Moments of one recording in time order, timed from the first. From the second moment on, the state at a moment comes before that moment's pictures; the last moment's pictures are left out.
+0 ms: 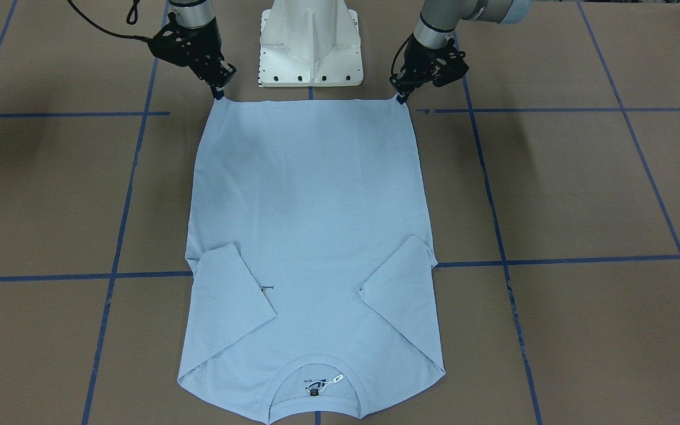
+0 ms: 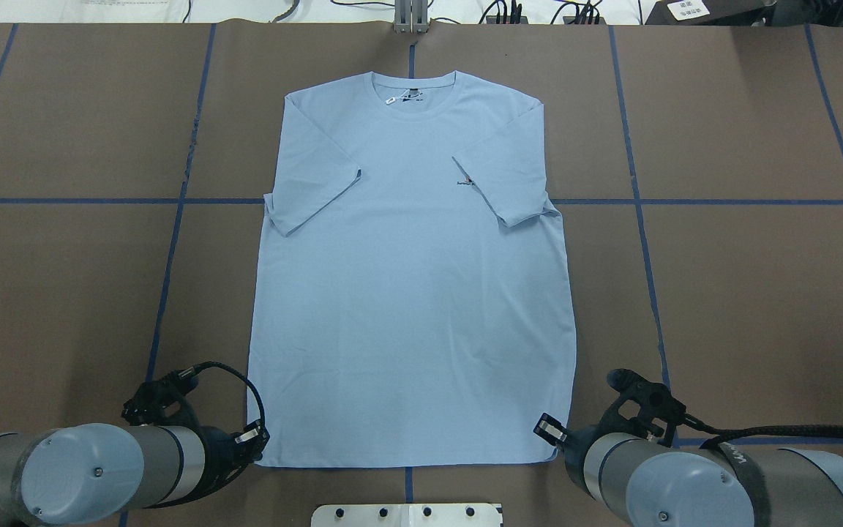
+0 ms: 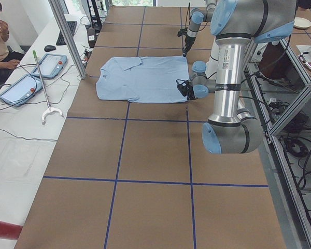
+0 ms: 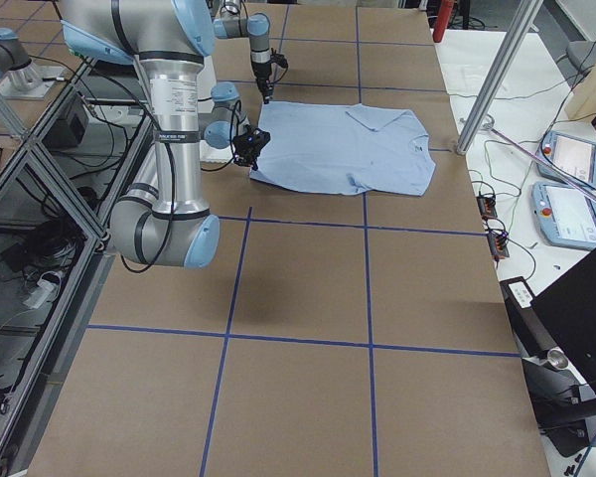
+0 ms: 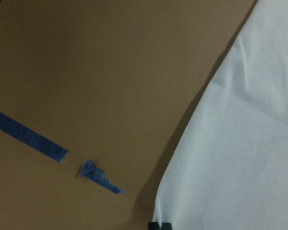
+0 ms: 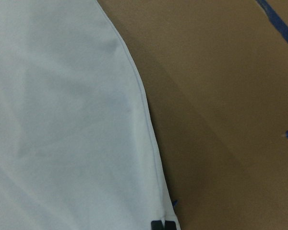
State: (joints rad) left arm -0.13 -1.65 -2.08 -1.95 -1.61 -2.09; right arm 0.06 -1.47 2.22 -1.50 1.42 2.12
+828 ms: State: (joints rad) left arm -0.17 -1.69 -2.22 -1.89 -1.66 -2.05; right arm 0.13 -1.52 2.33 -1.50 1.43 2.10
